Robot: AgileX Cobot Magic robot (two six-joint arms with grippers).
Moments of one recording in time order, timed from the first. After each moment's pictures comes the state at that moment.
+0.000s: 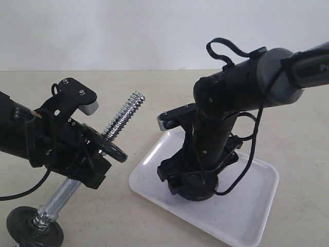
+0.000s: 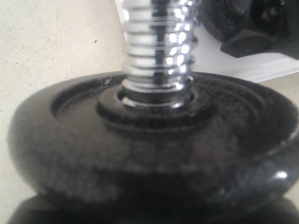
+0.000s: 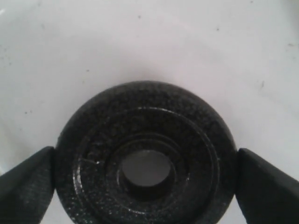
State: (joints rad) left arm -0.45 1.49 -0.74 -0.61 0.42 0.79; right arm 0.65 1.93 -1.16 0.05 0.70 0.11
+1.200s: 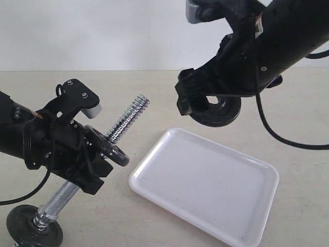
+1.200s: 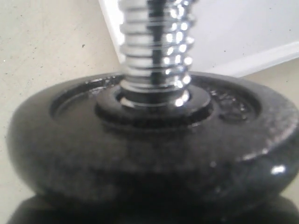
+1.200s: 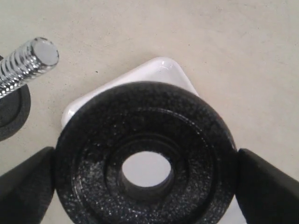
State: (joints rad) left arm -0.45 1.49 -0.74 -0.65 0.44 0.90; right arm 0.65 1.41 -1.16 -0.05 0.79 0.16
